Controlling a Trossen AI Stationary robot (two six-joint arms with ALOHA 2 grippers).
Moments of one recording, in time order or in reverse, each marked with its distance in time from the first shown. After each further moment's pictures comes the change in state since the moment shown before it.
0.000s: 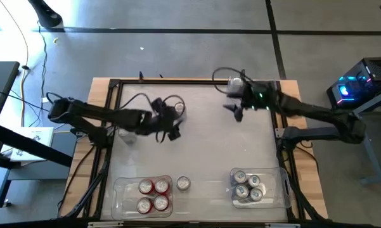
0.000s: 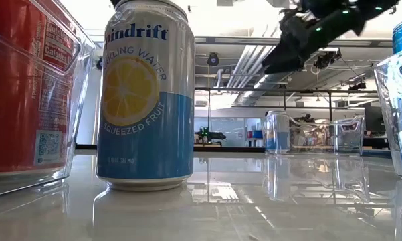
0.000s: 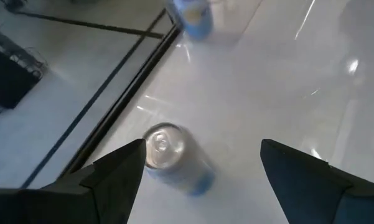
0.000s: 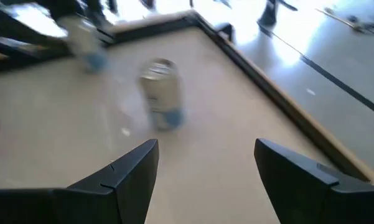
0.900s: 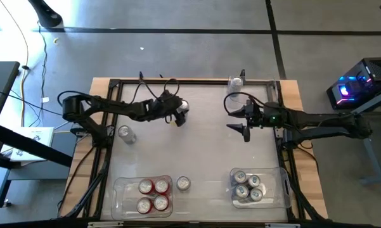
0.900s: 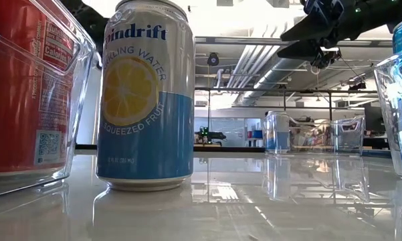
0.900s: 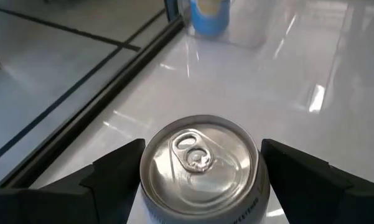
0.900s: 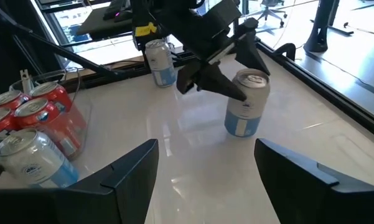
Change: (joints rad) left arm 0.372 0.167 -0.338 0.743 0.385 0.179; right arm 0.347 -0.230 -0.200 0.132 0.144 0.169
